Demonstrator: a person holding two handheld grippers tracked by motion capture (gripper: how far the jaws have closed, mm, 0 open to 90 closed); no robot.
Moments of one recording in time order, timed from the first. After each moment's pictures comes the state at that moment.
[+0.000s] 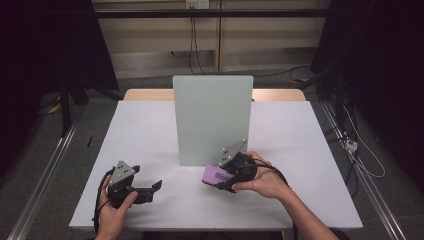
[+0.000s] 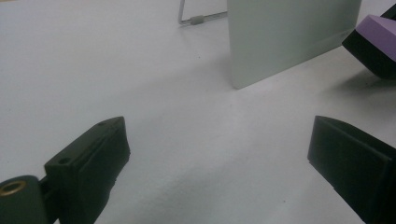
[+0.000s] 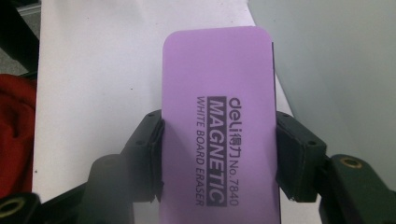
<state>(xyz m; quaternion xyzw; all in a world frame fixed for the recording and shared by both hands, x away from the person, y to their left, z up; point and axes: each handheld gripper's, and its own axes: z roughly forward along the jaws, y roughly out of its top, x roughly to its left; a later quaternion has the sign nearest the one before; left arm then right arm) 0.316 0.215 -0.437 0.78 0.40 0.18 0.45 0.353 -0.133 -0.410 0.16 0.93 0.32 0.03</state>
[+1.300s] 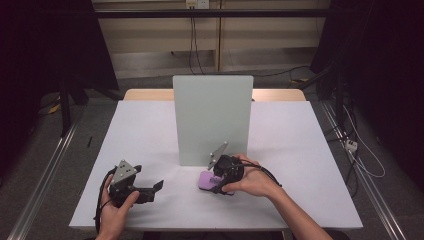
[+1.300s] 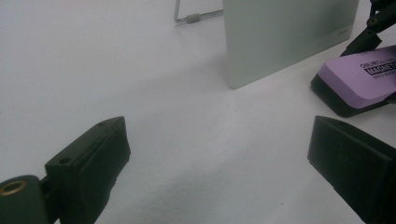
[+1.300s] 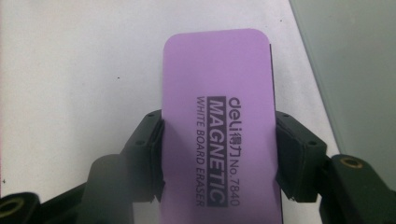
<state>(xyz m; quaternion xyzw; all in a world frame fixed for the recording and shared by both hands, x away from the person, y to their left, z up) 0.317 0.213 -0.437 0.78 0.39 0.18 0.45 0.363 -0.104 -0.429 0.16 0.96 0.25 0.00</state>
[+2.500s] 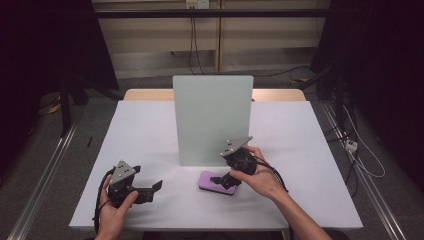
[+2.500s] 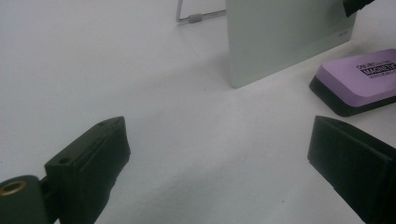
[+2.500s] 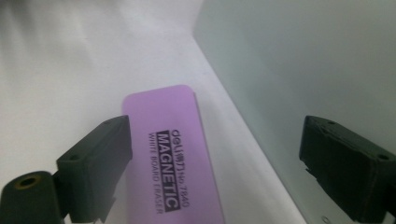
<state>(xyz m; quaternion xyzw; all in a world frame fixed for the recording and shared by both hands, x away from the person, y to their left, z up) 0.316 0.215 -0.438 0.78 0.39 0.17 0.45 0.363 -0.136 -0.416 0.25 0.89 0.37 0.08</state>
